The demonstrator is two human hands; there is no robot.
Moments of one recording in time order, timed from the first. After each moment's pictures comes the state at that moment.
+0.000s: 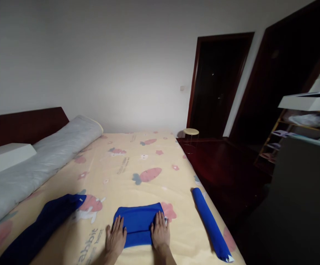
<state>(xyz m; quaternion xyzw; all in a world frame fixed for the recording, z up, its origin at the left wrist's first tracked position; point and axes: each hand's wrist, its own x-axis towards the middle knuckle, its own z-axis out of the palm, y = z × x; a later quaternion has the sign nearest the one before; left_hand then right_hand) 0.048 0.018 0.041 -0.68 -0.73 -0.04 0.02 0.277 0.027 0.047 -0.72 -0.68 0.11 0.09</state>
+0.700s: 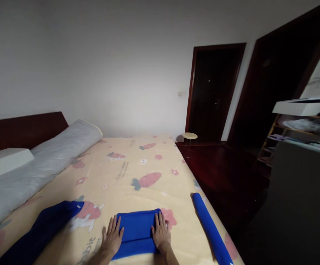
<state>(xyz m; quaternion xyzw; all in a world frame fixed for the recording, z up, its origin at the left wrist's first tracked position) 0.030 0.049 0.049 -0.66 -0.75 -0.04 -0.01 0.290 0.056 0.033 -0.70 -0.69 0.10 0.14</state>
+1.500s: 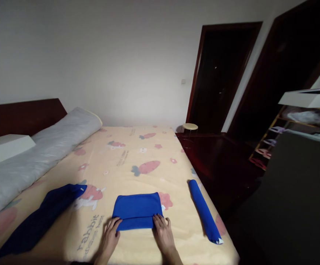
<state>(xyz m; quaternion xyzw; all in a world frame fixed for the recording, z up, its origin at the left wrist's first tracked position) 0.013 -0.028 0.029 -0.73 -0.66 -0.19 -0.02 0.317 -0.030 0.039 -0.57 -0.79 0.06 0.21</state>
